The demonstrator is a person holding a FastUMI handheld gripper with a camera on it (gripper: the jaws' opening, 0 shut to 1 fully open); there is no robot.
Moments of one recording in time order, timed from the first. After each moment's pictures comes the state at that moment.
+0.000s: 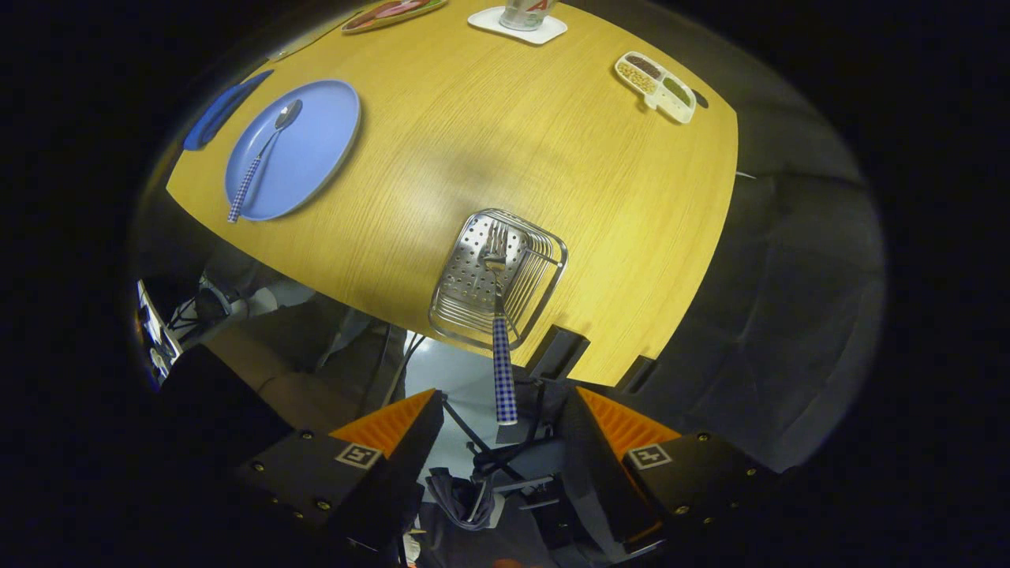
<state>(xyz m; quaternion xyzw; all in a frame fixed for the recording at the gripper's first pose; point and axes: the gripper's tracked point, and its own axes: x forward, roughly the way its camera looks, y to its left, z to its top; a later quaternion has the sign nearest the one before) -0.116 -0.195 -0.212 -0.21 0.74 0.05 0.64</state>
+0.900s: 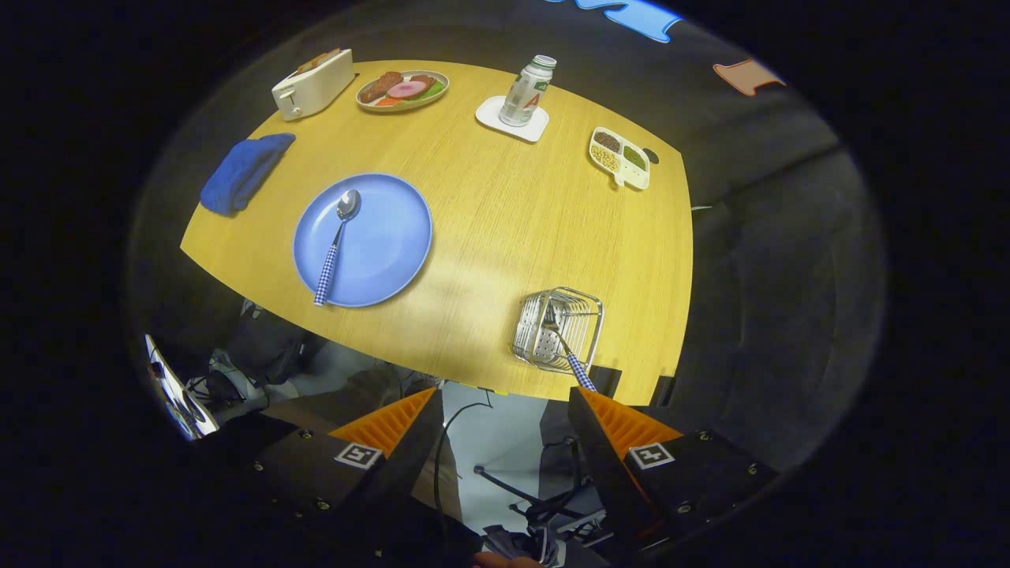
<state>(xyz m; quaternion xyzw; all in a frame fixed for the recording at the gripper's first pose) -0.117 -0.075 -0.167 -0.15 0.61 0.02 0.78</state>
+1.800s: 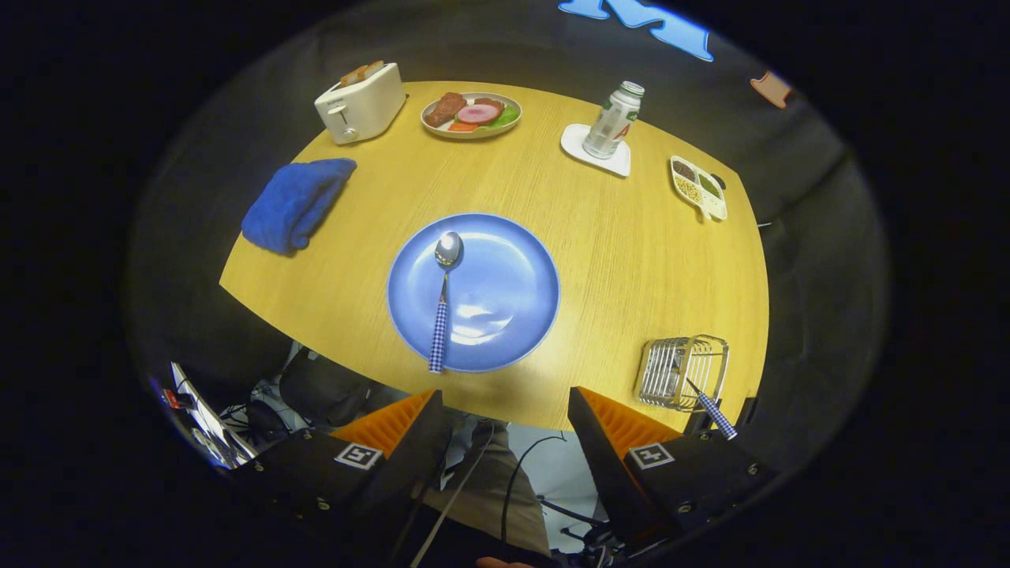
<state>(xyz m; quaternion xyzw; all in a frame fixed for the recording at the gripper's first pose) -0.086 0.065 -0.206 -0.08 0.58 0.09 0.81</state>
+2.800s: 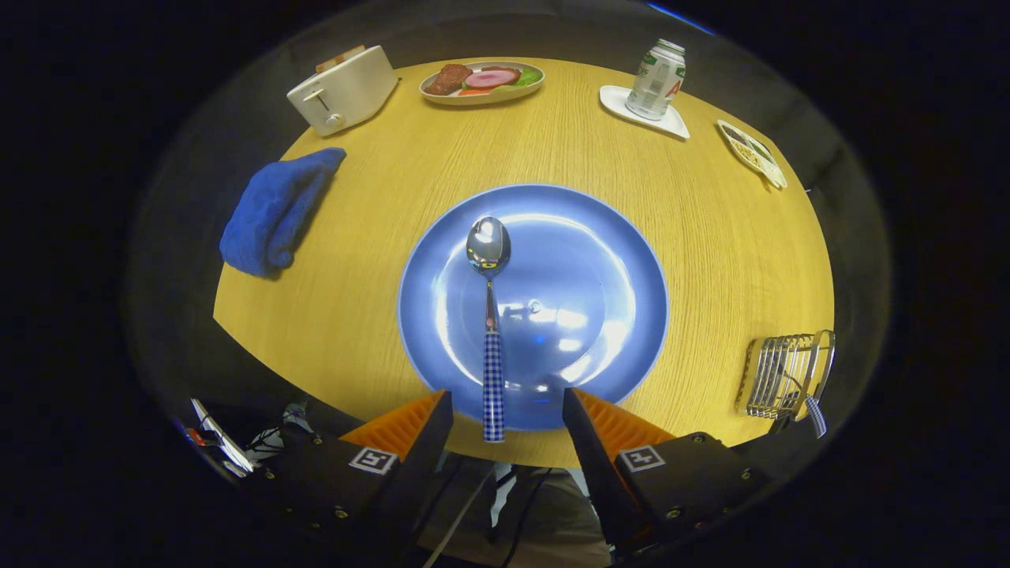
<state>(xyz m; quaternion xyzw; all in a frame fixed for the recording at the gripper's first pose) -0.056 0.128 -0.300 -0.01 0.61 0.10 0.79</state>
